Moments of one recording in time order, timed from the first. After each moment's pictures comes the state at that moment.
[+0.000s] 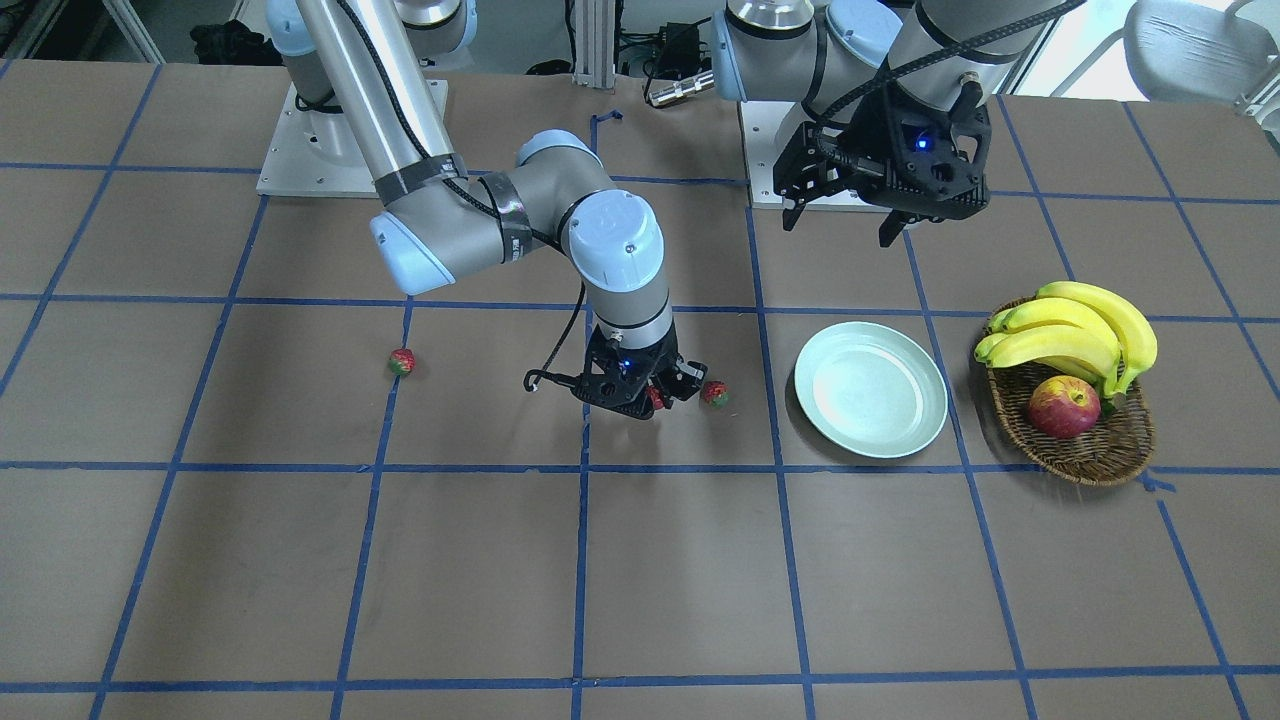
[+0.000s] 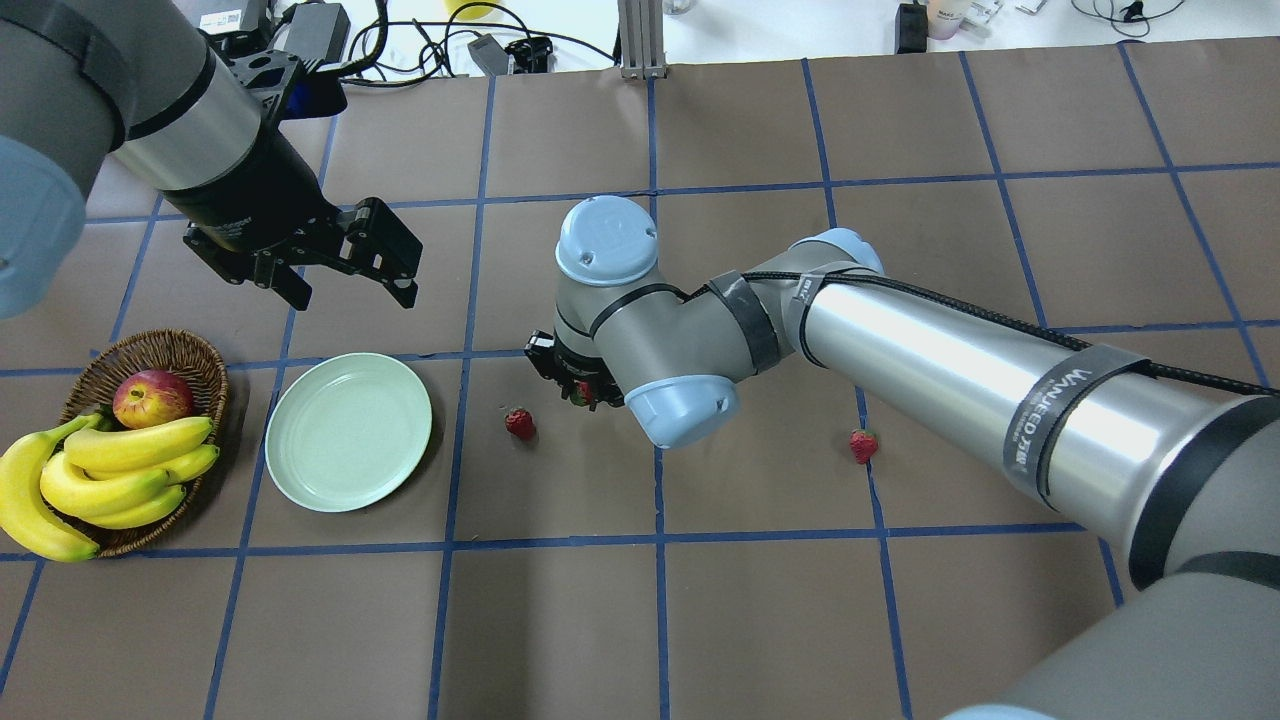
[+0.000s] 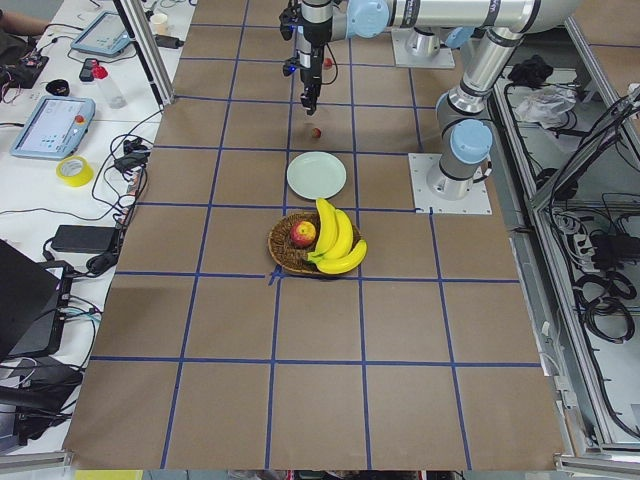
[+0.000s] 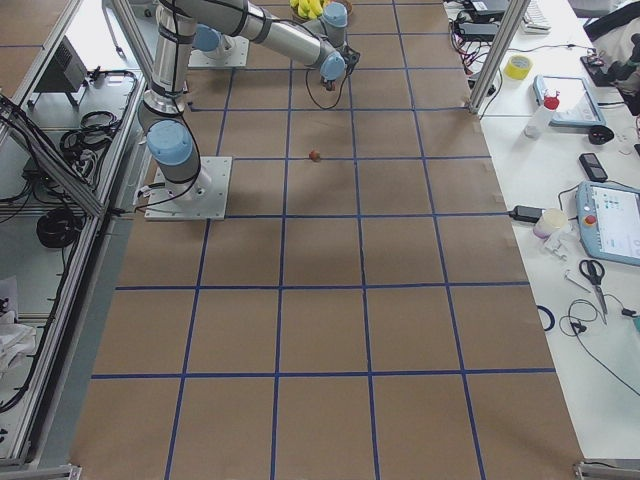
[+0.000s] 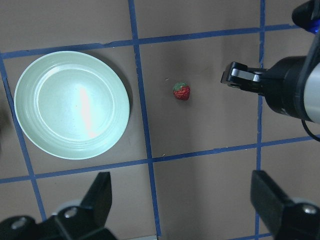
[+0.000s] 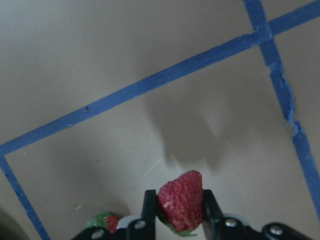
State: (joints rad) left arm -1.54 -1.49 -1.66 -1.60 1.47 0.11; right arm 2.07 -1.06 1.73 -2.33 -1.39 0.90
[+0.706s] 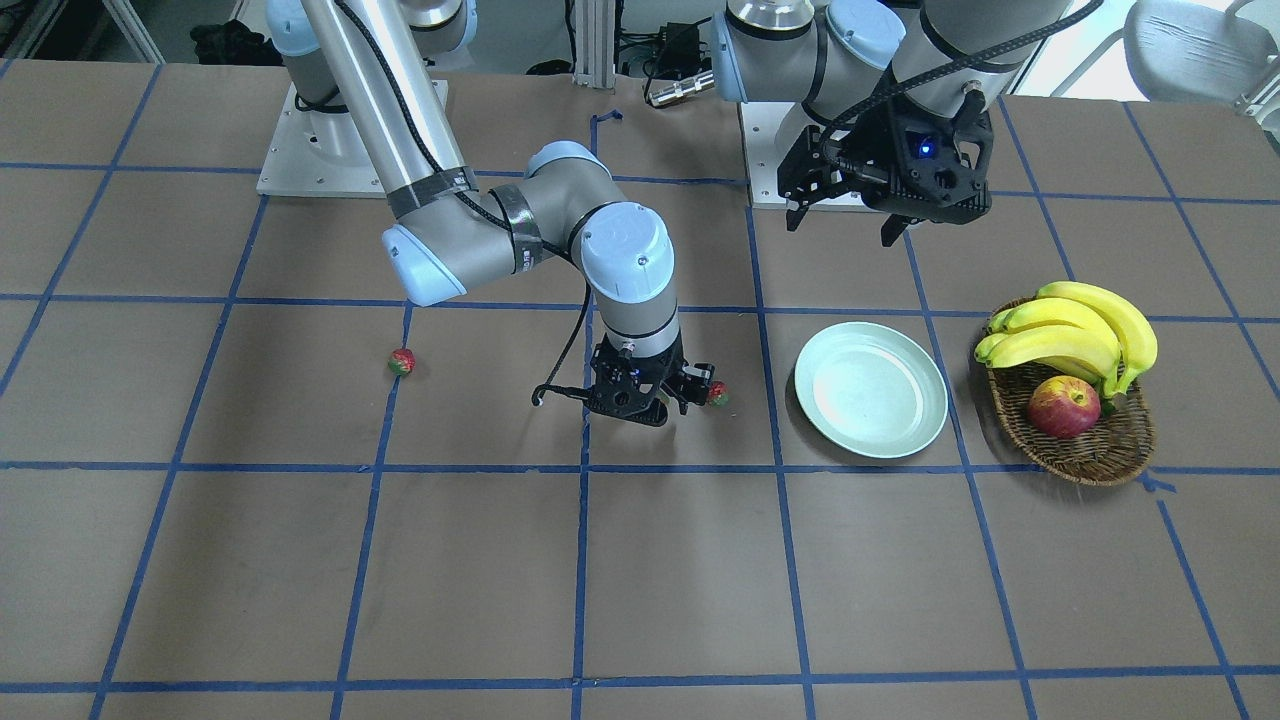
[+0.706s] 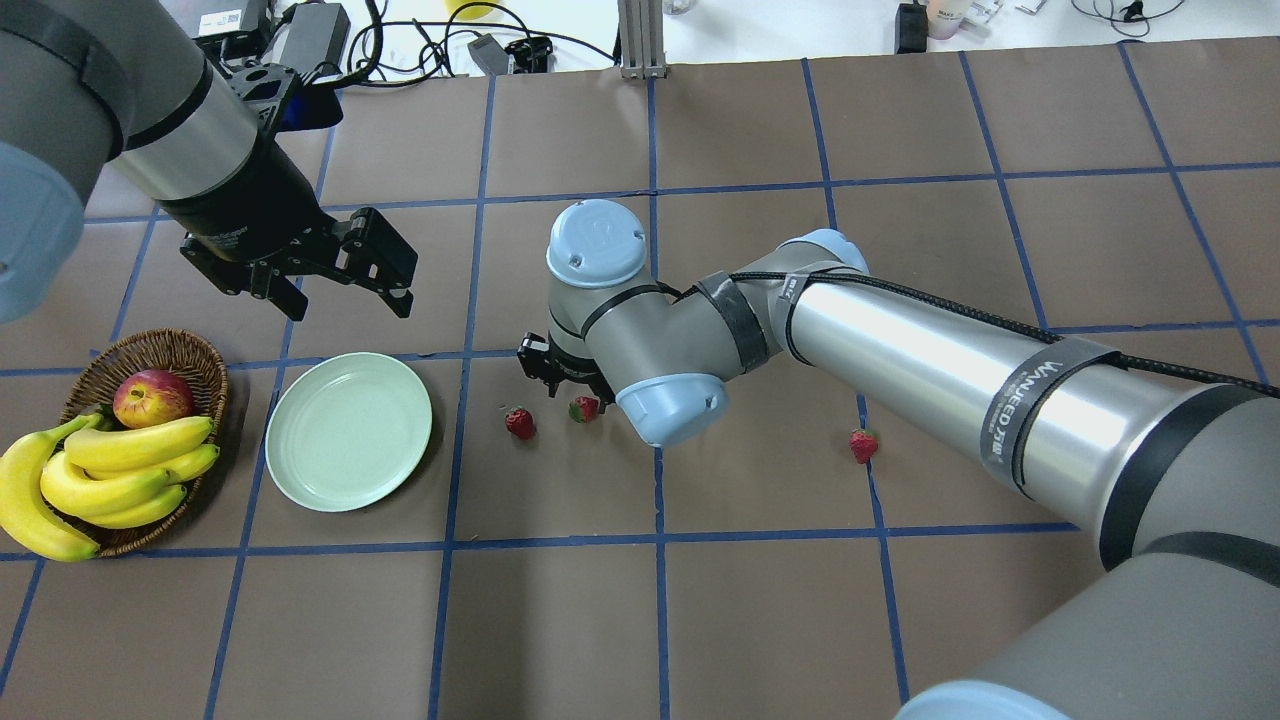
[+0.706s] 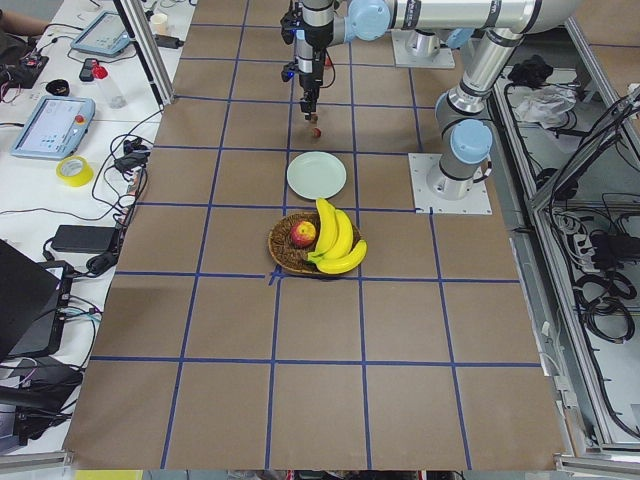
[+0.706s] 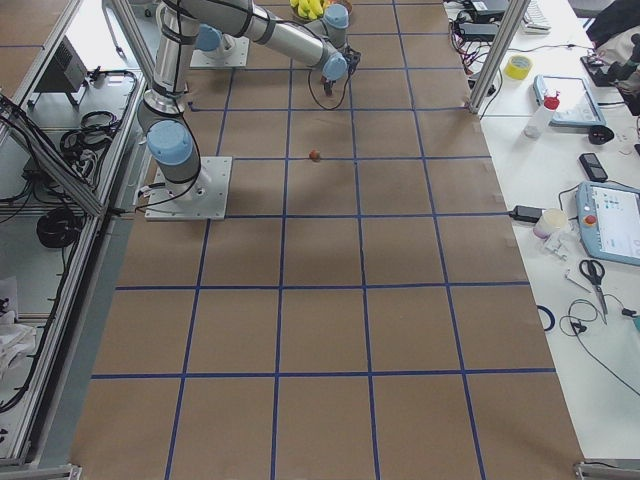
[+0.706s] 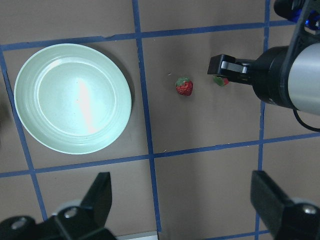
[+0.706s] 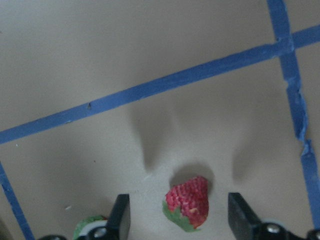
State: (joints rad) left arm -1.53 -1.48 -1.68 -1.61 1.47 0.11; right arm 2.07 -1.05 1.72 -2.32 -1.43 0.78
